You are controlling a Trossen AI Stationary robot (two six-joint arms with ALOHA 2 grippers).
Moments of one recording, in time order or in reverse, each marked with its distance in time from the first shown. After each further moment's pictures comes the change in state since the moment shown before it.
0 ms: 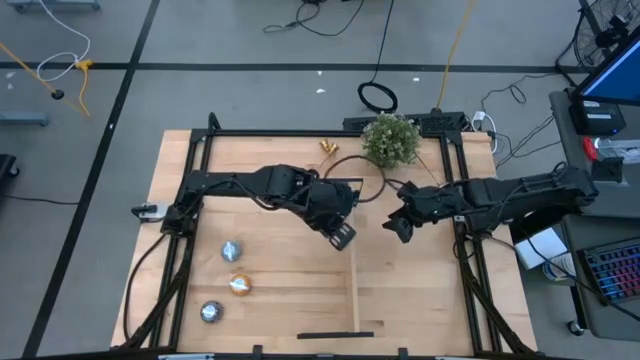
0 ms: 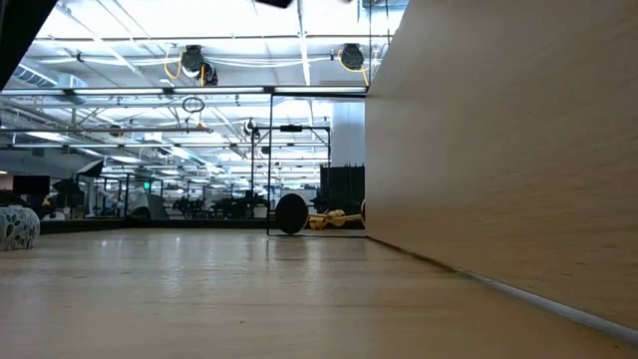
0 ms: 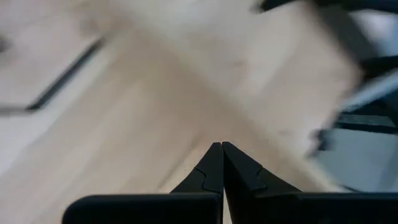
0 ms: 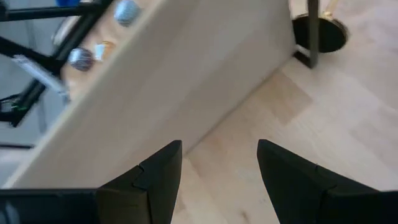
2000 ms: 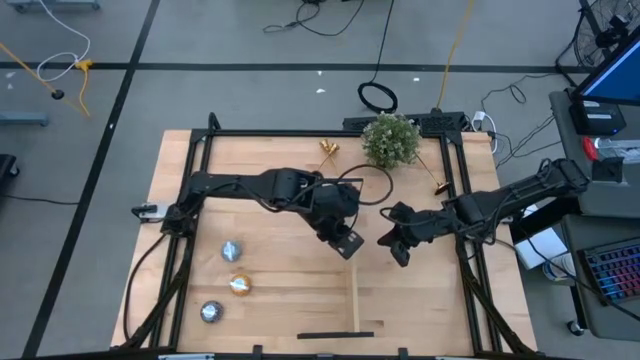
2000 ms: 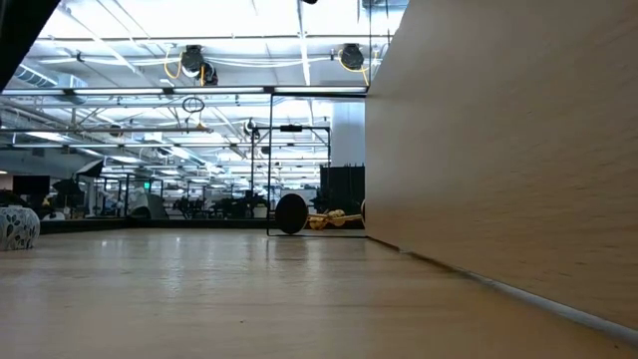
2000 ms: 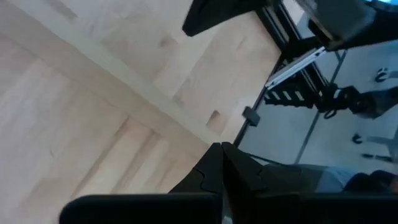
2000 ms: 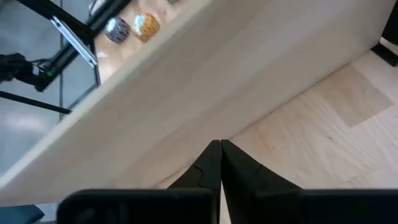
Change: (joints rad) left arm 0.002 0.013 -0.023 0.206 0.254 -0.042; right arm 0.186 0.083 0.000 0.153 0.047 -0.008
